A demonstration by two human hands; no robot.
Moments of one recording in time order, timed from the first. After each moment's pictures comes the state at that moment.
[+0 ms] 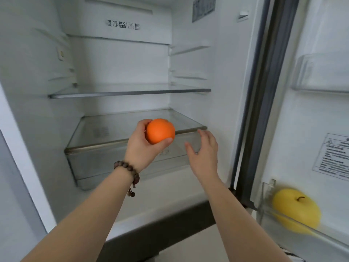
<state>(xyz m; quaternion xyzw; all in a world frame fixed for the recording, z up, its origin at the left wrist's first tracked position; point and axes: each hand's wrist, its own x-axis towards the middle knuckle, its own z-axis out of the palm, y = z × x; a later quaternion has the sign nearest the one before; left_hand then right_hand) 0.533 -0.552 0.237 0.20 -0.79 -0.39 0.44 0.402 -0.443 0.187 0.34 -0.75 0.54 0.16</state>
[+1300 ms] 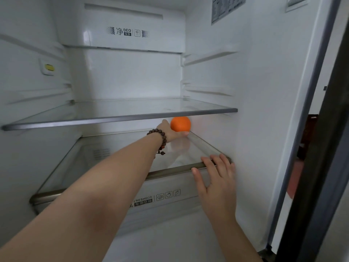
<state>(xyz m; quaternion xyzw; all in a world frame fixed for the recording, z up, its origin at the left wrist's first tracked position) 0.340 -0.712 0.281 0.34 -0.87 -0.30 0.20 0.330 -0.510 0.160 0.37 -0.73 0.43 0.37</state>
